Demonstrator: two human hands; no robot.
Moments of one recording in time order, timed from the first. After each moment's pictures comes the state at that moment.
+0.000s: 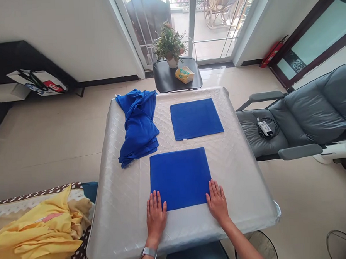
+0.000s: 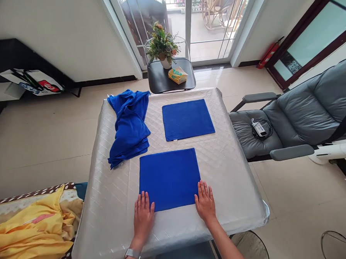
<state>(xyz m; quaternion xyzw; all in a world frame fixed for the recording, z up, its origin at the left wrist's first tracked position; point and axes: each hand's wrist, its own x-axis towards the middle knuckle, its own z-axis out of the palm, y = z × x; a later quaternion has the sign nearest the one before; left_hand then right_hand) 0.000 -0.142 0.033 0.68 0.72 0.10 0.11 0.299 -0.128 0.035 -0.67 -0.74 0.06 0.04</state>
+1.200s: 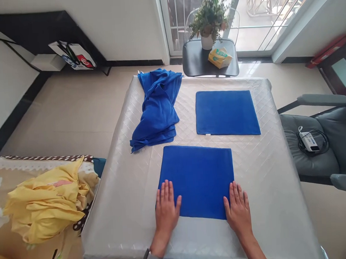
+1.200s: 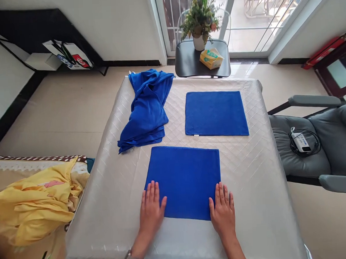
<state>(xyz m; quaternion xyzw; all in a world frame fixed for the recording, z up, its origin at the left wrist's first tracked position) 0.017 -0.113 0.024 0.64 0.75 0.11 0.12 0.295 -0.088 0.028 -0.66 -0.75 0.06 0.06</state>
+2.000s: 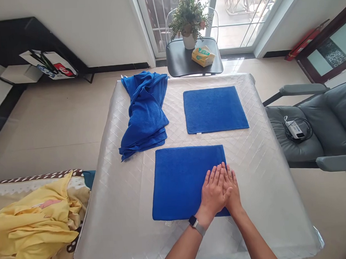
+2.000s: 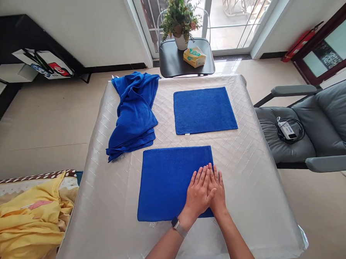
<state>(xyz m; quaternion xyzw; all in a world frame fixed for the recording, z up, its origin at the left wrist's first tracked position) 0.170 -0.027 0.052 0.81 0.53 0.18 0.20 0.278 -0.033 0.027 -0.63 -0.77 0.04 0.05</state>
